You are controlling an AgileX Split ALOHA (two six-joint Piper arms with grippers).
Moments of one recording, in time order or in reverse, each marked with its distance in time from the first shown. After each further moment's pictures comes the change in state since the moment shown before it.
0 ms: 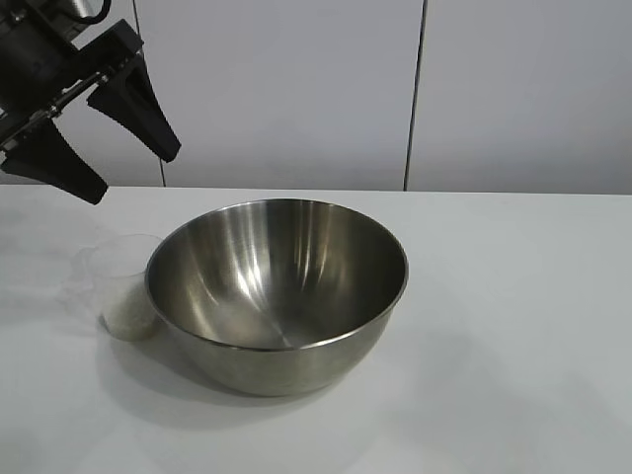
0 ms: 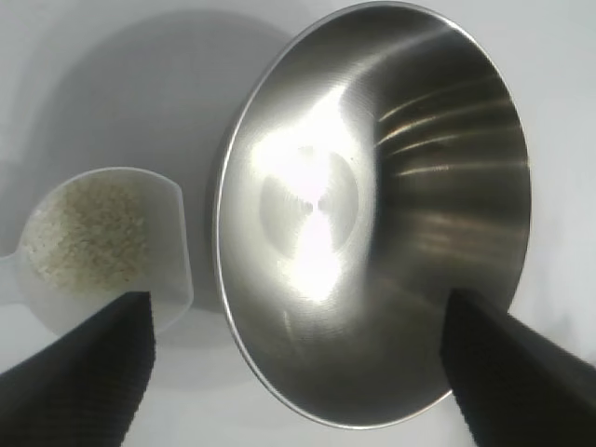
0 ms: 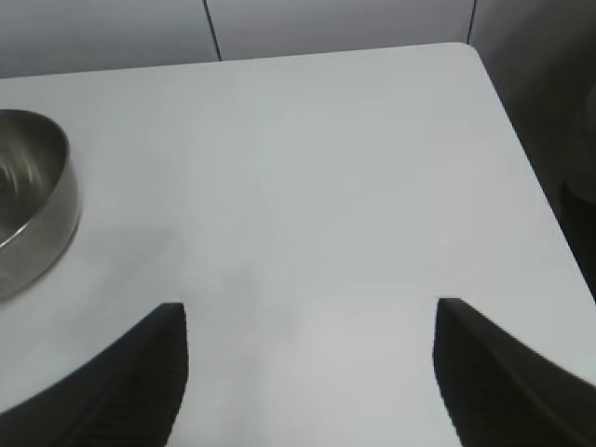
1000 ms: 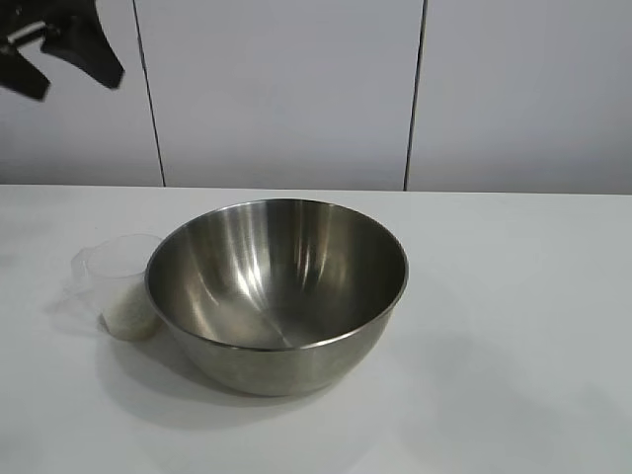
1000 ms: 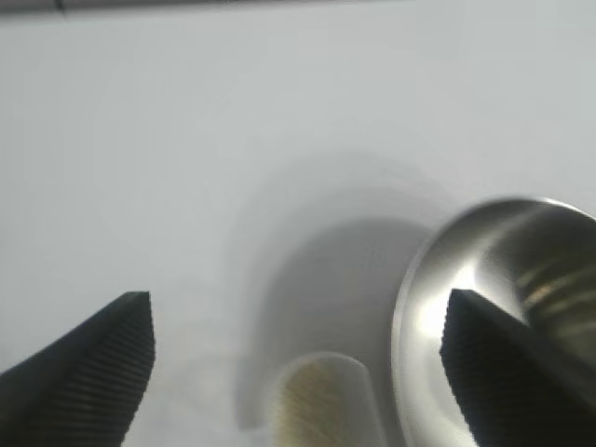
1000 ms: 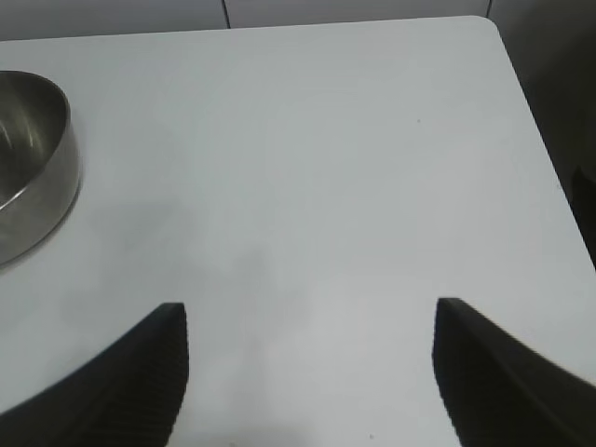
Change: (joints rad) left arm 0.040 -0.415 0.028 0.349 -0.533 0.101; right arm 0.013 0.000 0.000 -0.005 -0.001 0.004
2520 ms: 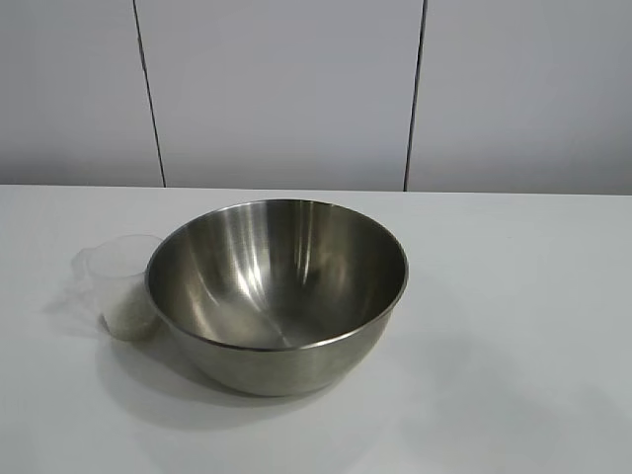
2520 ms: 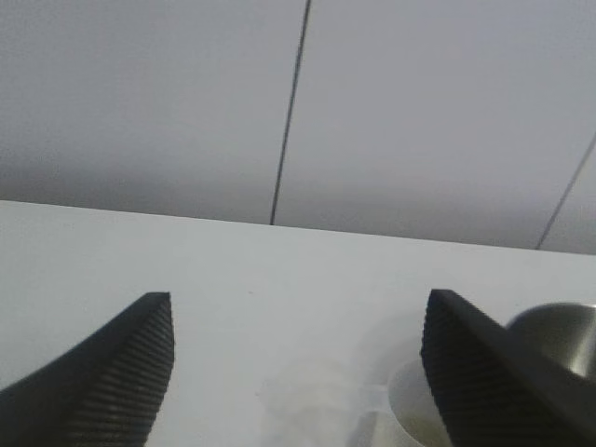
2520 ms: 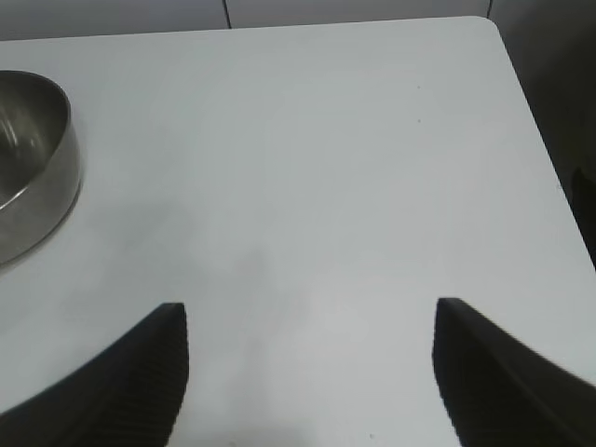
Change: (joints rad) left arm 0.050 0.262 1.132 0.552 -1.552 -0.720; right arm 0.000 0.000 0.000 0.000 0.001 0.000
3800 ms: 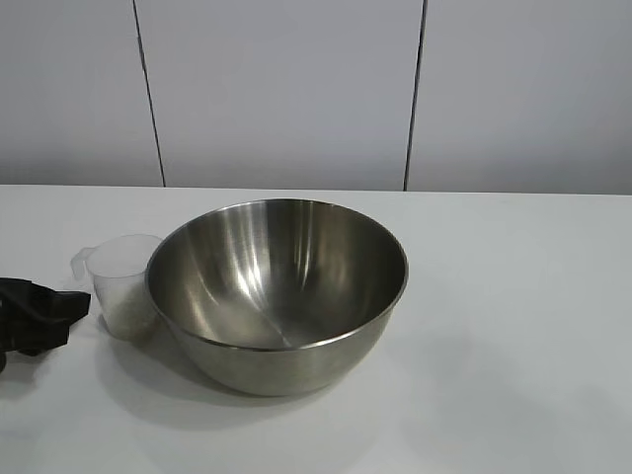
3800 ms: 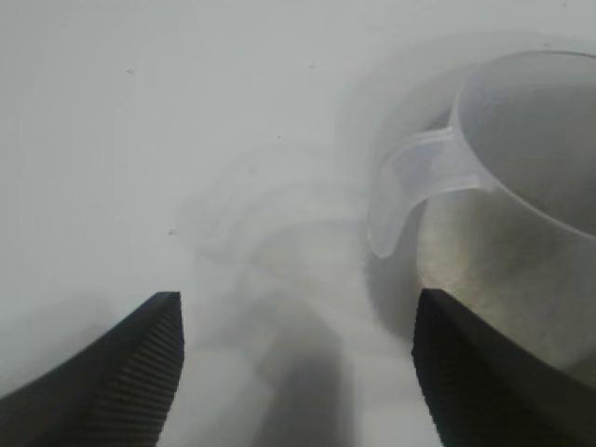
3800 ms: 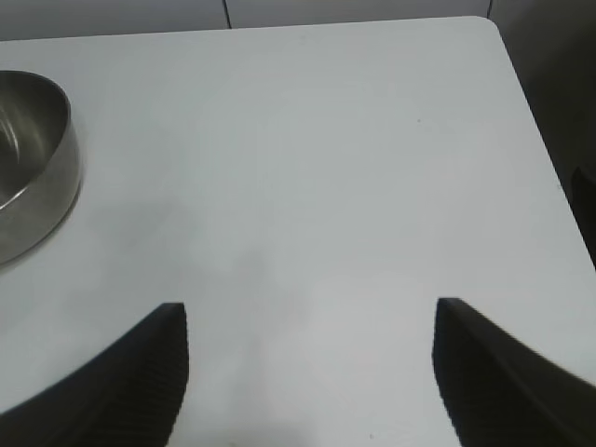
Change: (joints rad) left arm 0.007 0.518 -0.339 0.114 -0.034 0.277; right arm 0.000 0.000 0.000 0.000 0.000 0.000
